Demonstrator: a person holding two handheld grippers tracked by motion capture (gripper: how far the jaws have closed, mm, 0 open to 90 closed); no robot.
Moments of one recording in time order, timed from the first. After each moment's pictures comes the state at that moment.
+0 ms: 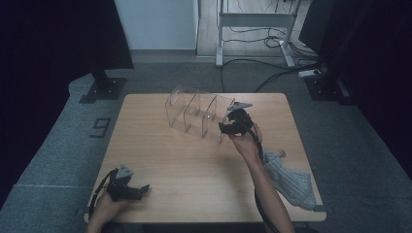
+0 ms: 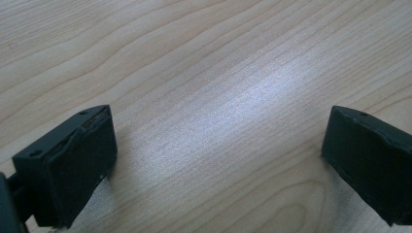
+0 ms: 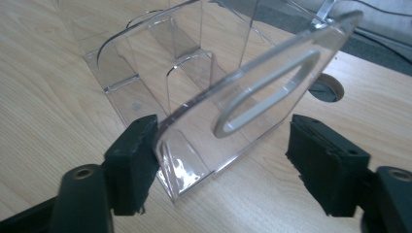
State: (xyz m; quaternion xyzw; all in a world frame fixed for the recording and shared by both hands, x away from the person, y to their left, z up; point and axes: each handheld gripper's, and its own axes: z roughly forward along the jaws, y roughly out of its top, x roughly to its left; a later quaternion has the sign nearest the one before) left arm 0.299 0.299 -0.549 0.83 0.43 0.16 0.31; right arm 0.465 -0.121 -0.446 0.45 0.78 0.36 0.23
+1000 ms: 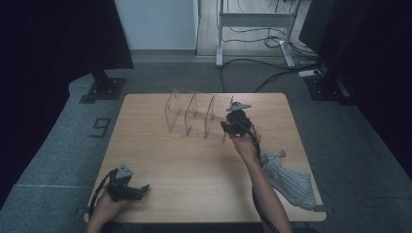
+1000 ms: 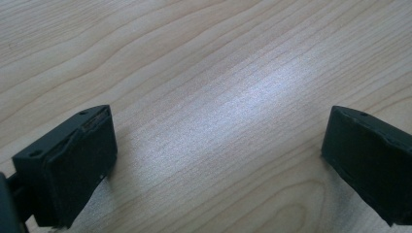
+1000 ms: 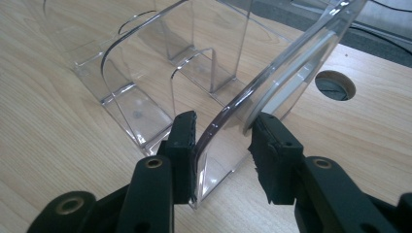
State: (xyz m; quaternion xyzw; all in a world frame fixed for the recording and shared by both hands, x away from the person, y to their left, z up) left arm 0.299 0.299 -0.549 0.83 0.43 0.16 0.31; right arm 0.468 -0.120 -0.453 0.45 0.78 0.37 0.22
